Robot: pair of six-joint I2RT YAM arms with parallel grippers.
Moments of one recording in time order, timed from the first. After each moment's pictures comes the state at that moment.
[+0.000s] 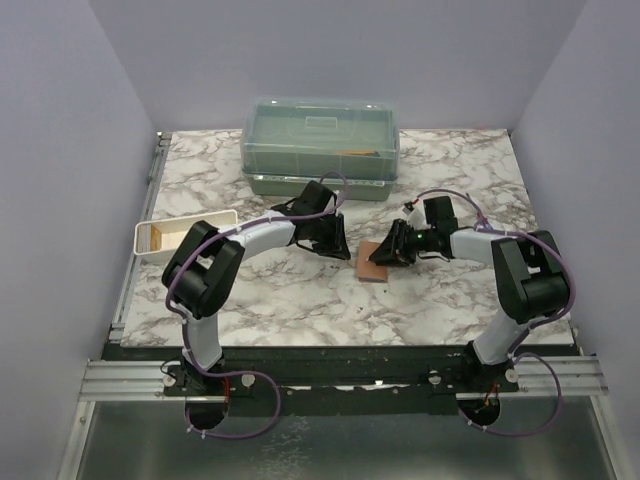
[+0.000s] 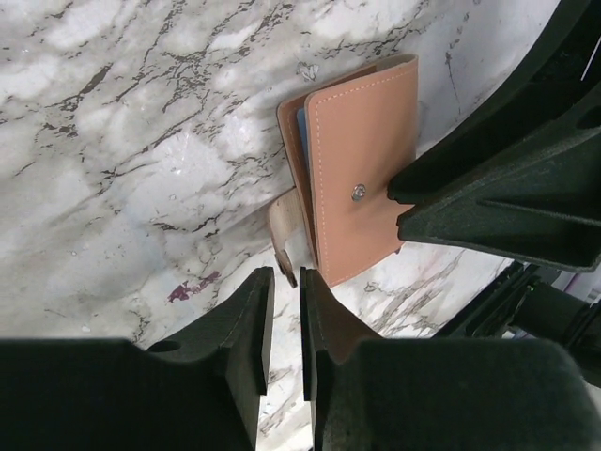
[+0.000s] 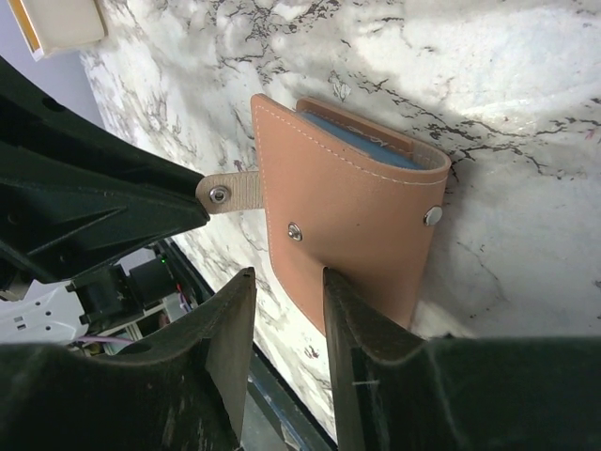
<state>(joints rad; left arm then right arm) -0.63 1.86 1.20 -0.27 0.41 -0.58 0.23 1.71 0.78 -0.01 -0.77 0.62</state>
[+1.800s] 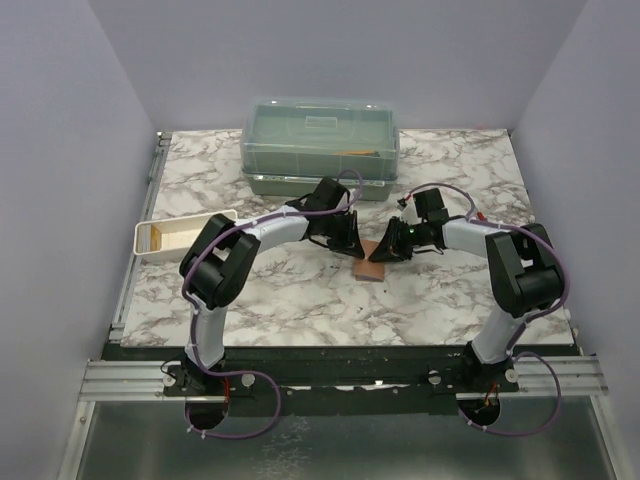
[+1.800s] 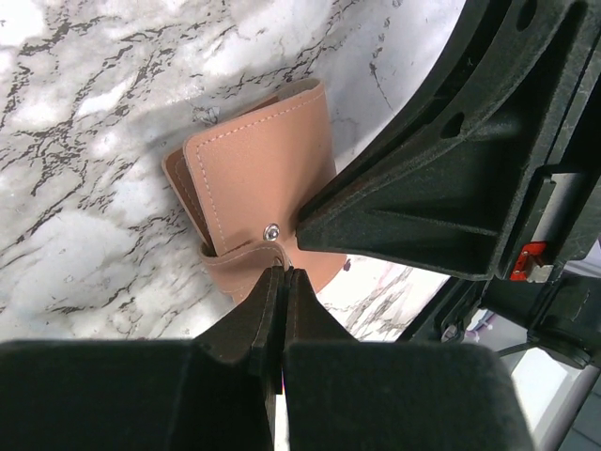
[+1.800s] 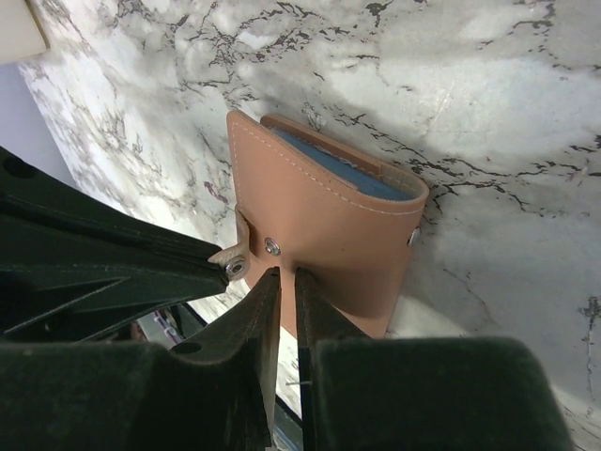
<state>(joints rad) -0.66 1.98 1.32 -0.24 0.53 -0.60 0.27 1.76 0.90 -0.17 -0.64 0.57</state>
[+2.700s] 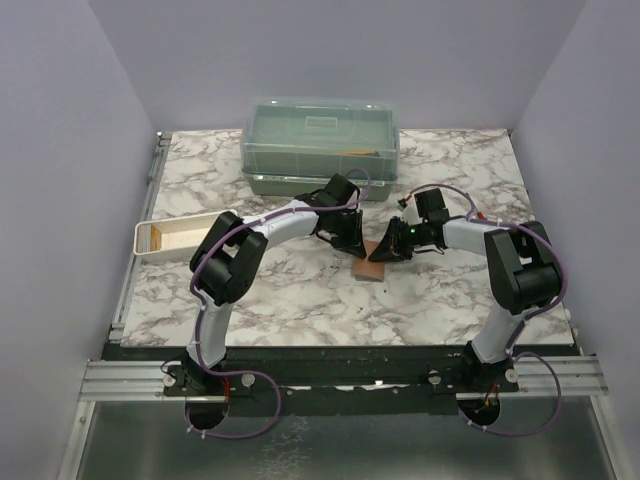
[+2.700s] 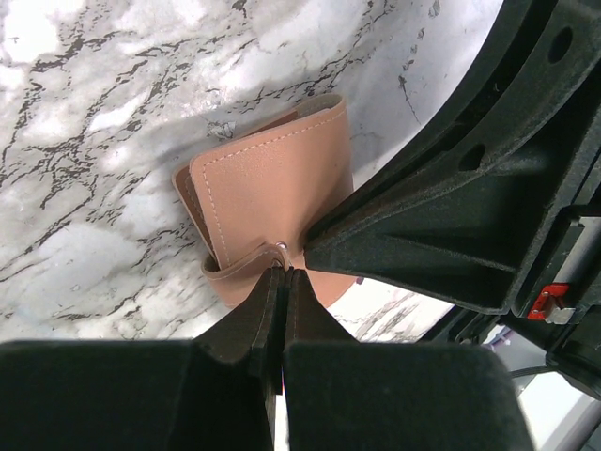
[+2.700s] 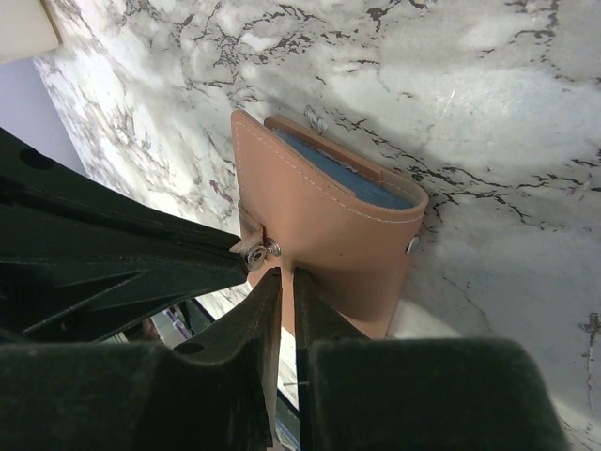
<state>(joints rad) -0.69 2.05 1.46 -0.40 0.44 -0.57 0.26 1.79 0.90 -0.15 -0.69 0.57</state>
